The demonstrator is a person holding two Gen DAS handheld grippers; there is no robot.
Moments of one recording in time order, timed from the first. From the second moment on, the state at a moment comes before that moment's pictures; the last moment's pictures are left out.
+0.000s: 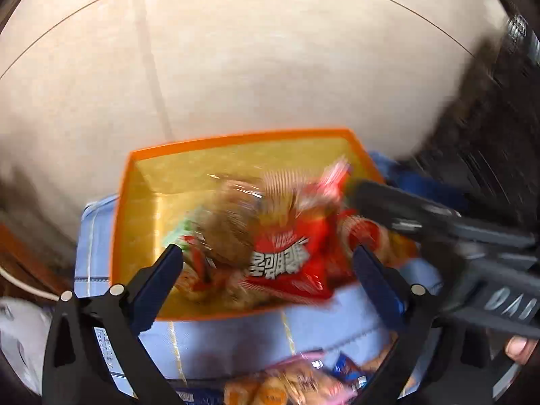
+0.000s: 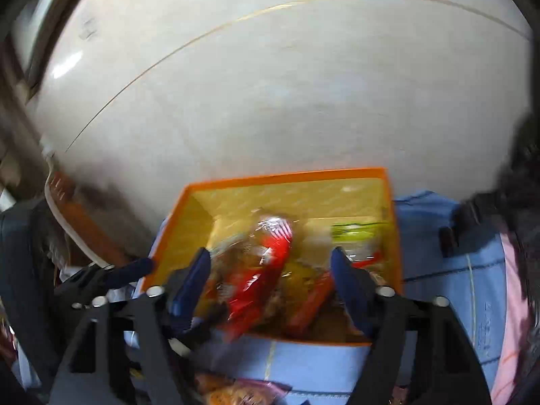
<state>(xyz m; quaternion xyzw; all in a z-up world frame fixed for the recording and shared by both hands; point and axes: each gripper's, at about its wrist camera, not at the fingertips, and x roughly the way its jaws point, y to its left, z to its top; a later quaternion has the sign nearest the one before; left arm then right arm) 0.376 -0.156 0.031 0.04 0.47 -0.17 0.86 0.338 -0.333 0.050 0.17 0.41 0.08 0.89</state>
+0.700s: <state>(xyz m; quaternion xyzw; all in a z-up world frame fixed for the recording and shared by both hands) 0.231 -0.070 -0.028 0.01 0.55 -0.16 0.82 0.146 -0.322 -0.014 0.07 0.48 0.02 0.88</state>
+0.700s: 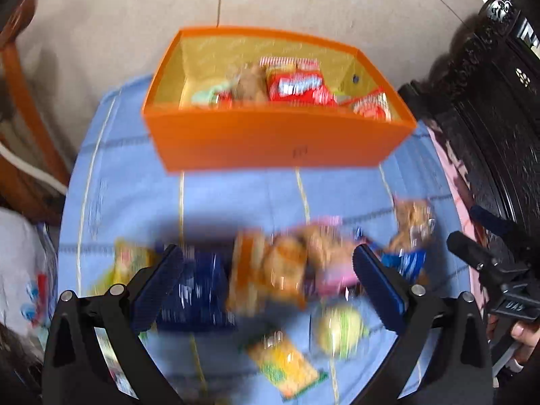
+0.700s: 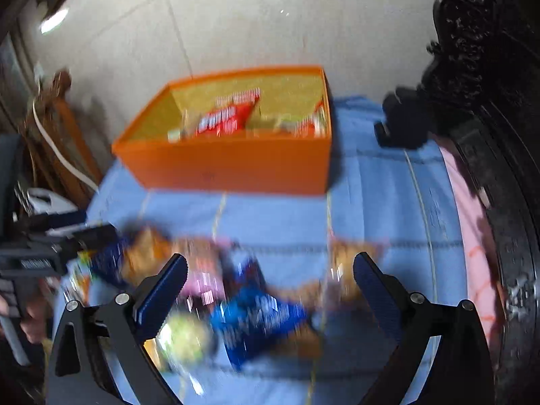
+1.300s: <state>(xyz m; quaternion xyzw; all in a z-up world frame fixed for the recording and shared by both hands) 0.108 -0.013 -0.090 -0.03 0.62 -0.11 0.78 0.033 -0.312 -0.083 0.09 0.55 0.00 0.83</state>
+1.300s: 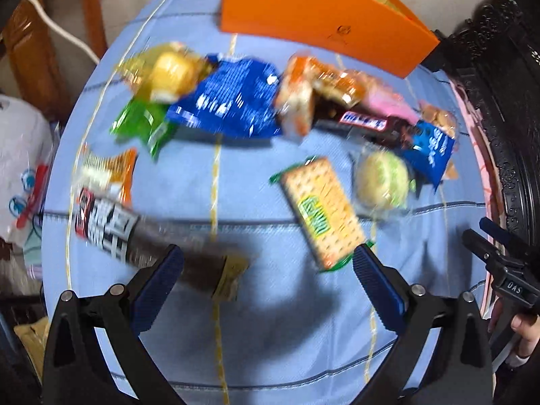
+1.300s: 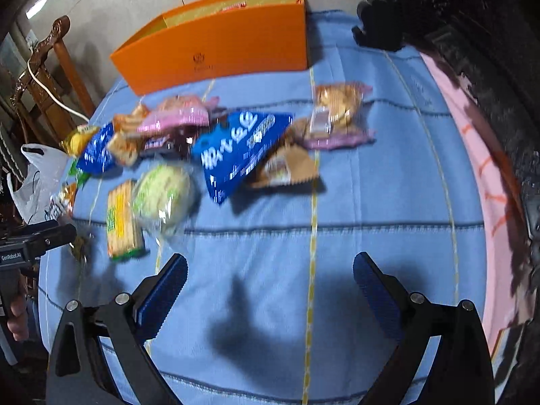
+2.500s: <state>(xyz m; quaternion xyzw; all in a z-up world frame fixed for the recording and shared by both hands) 0.113 0.030 -0.107 -0.08 0.64 -0.04 0.77 0.198 -0.372 -0.136 0.07 0.58 -0.08 0.81</state>
